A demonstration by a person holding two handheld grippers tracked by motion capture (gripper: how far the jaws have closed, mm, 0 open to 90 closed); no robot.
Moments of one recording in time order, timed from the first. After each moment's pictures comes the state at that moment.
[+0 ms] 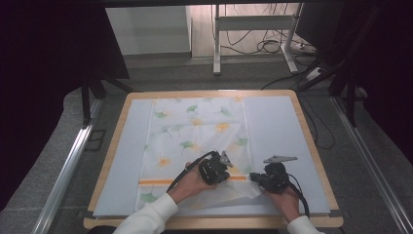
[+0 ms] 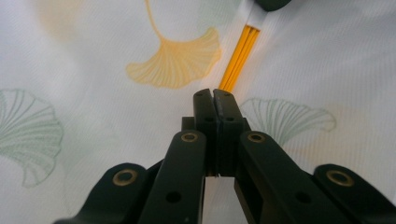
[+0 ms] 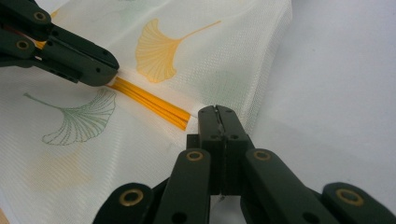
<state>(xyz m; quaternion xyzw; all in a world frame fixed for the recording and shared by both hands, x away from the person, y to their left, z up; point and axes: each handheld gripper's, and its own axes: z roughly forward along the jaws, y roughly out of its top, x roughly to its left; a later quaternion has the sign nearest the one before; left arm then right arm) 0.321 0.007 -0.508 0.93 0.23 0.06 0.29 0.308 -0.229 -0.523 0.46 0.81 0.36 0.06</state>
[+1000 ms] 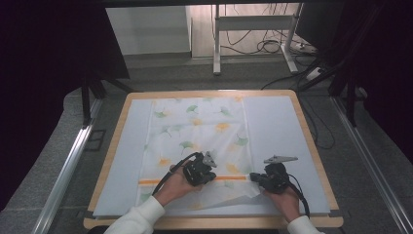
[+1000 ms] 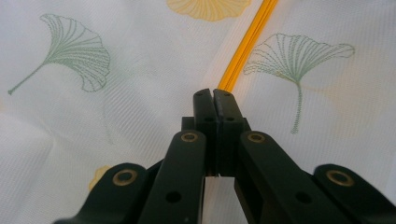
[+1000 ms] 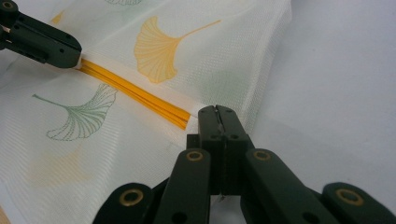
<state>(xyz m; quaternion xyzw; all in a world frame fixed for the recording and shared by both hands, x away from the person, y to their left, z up) 0.312 0.048 -0.512 0.92 0.26 0.06 0.29 0.308 -0.230 -0.524 0.46 0.81 0.37 0.06</state>
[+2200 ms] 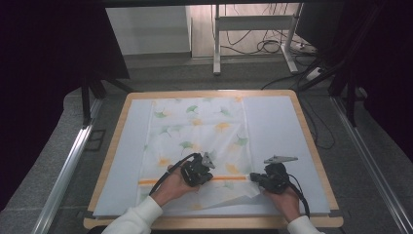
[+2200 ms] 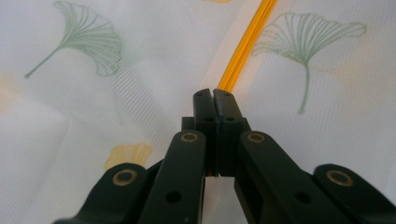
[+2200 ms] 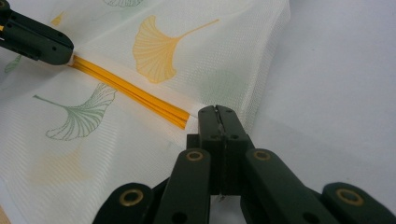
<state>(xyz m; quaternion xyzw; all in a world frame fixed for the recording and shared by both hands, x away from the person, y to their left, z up) 0.310 0.054 -0.509 0.93 0.26 0.07 0.27 0.308 -0.230 -0.524 0.45 0.81 0.37 0.06</state>
